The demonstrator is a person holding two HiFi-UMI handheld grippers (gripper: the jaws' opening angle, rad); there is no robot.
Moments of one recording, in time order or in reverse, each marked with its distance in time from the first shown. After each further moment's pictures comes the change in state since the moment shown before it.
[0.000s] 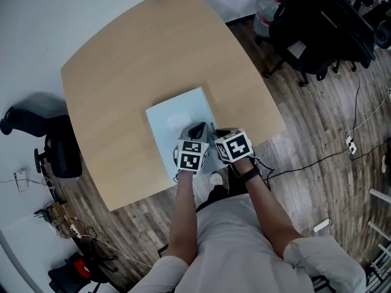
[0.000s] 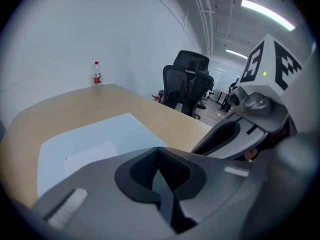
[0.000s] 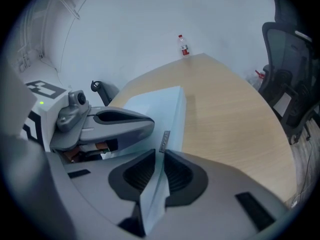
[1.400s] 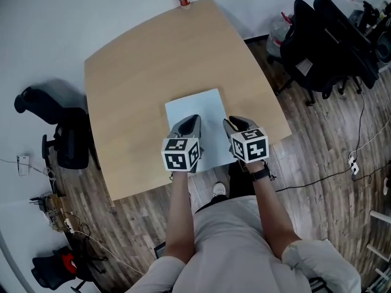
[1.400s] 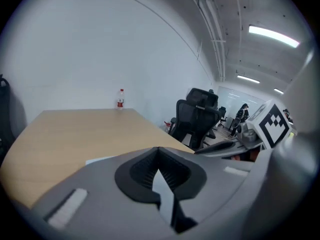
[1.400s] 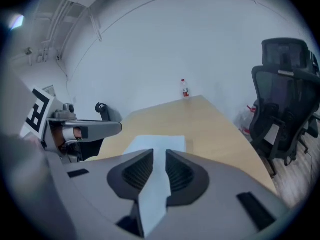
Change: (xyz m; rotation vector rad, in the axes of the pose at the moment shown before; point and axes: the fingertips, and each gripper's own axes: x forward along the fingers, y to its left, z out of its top) left arm -0.124 0.029 0.069 -0.172 -0.277 0.110; right arm -0.082 0.026 0.066 -0.095 -0.383 -0.070
